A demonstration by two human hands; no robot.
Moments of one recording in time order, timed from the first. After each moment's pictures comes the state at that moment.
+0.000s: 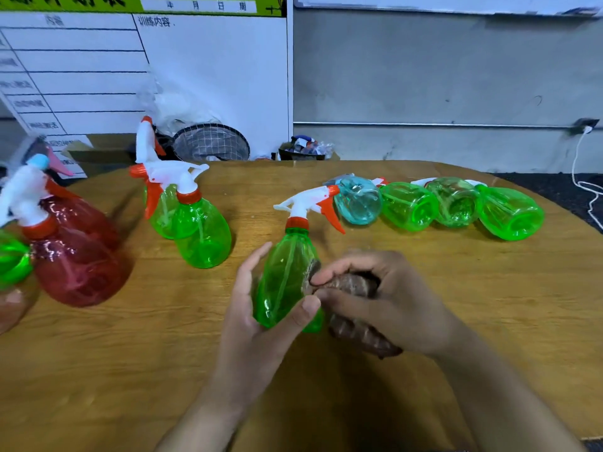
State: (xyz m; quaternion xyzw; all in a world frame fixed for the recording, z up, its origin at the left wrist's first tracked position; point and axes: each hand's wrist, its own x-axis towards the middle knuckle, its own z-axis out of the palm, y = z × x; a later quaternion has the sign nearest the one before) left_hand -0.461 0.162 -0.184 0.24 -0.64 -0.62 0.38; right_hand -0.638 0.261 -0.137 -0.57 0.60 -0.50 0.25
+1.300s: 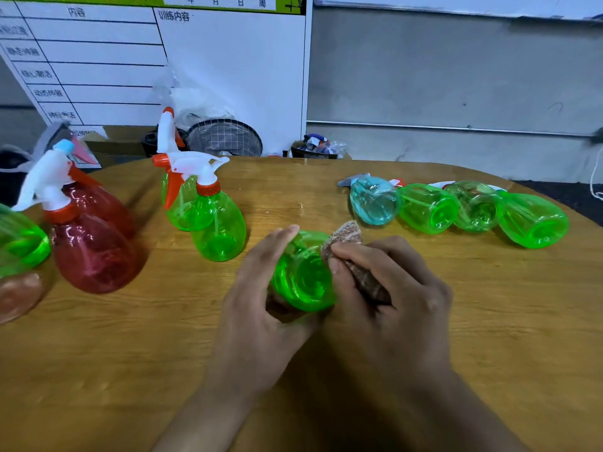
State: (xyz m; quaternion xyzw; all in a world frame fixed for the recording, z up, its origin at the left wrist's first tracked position) left_hand -0.450 0.144 -0.186 0.23 -0.79 -0.38 0.41; right_hand -0.591 0.251 -0.153 -0.52 0.65 -0.52 -0.20
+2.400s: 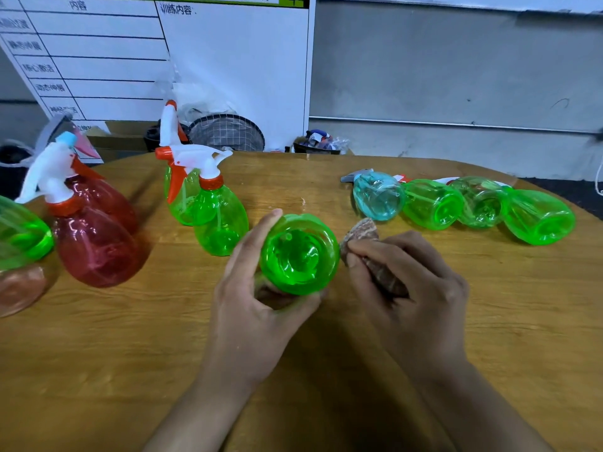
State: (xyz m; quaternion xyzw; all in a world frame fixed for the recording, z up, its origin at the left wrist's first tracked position) left_hand -0.447 0.140 -0.182 0.25 -0.75 -0.42 0.45; right_hand -0.608 0.256 -0.157 -0.53 0.65 -0.50 -0.22
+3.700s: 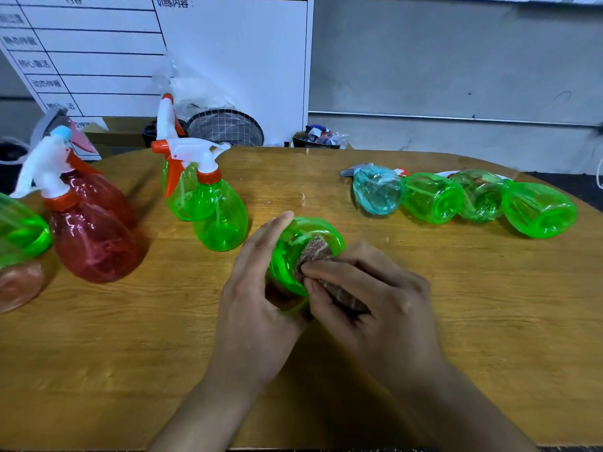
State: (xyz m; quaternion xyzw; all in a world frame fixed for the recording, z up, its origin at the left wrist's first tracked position) left_hand -0.451 0.149 -0.184 0.25 -0.78 -0.36 0.45; right_hand -0.584 0.250 -0.159 -0.61 0.61 -0.48 -0.16
